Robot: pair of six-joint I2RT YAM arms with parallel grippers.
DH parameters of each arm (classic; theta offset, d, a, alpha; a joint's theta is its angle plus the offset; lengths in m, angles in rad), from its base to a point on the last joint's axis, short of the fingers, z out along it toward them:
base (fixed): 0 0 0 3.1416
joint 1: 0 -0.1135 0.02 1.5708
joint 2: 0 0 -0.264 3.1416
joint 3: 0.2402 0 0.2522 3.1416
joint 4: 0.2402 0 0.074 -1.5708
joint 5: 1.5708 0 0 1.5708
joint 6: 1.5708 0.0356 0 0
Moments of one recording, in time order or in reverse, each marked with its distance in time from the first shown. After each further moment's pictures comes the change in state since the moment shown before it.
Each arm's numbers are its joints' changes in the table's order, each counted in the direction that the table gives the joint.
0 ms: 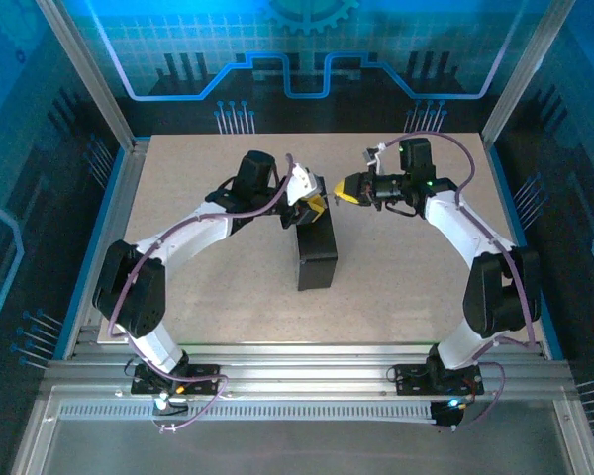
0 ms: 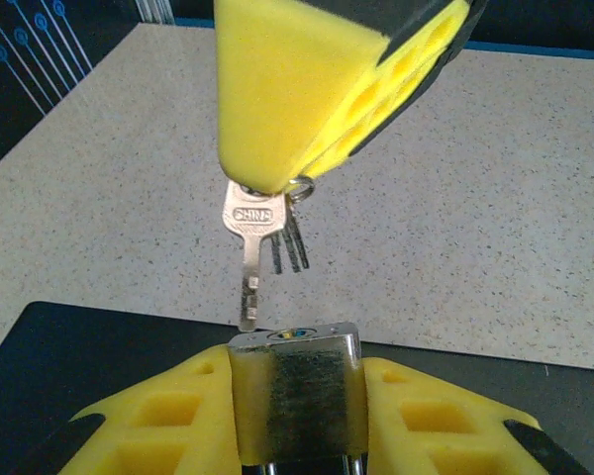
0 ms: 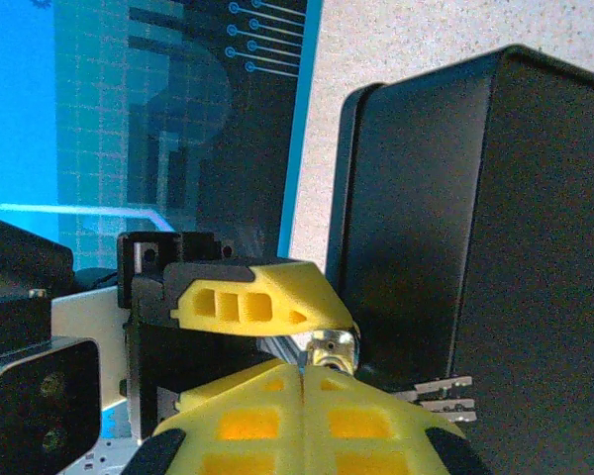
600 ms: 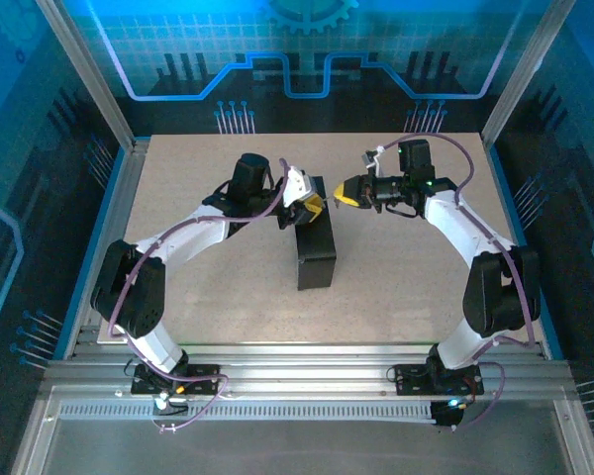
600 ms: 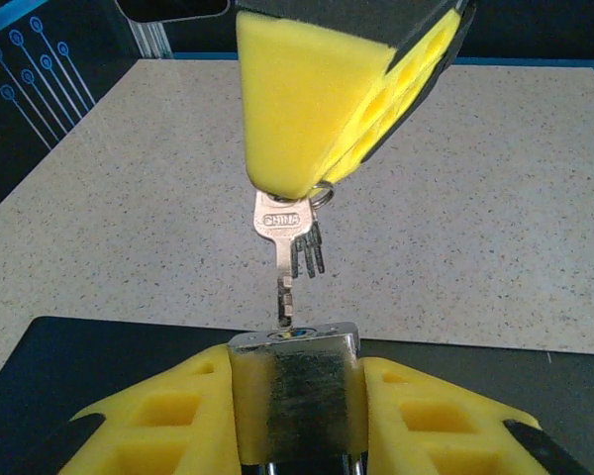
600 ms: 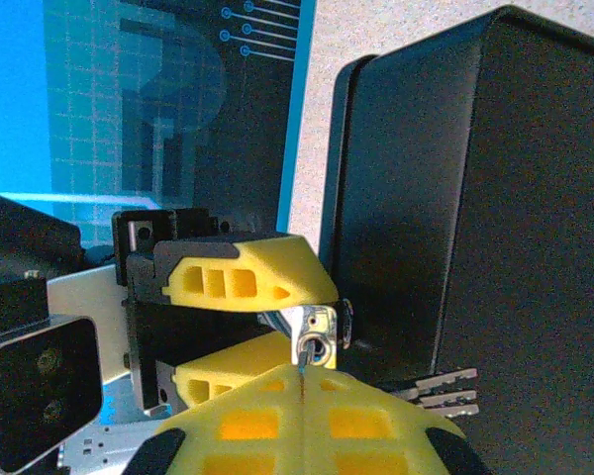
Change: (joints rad) left arm -0.025 -0.005 -0.051 -0.090 0.055 0.029; right arm -0.005 0.003 0.002 0.037 -0.021 -0.035
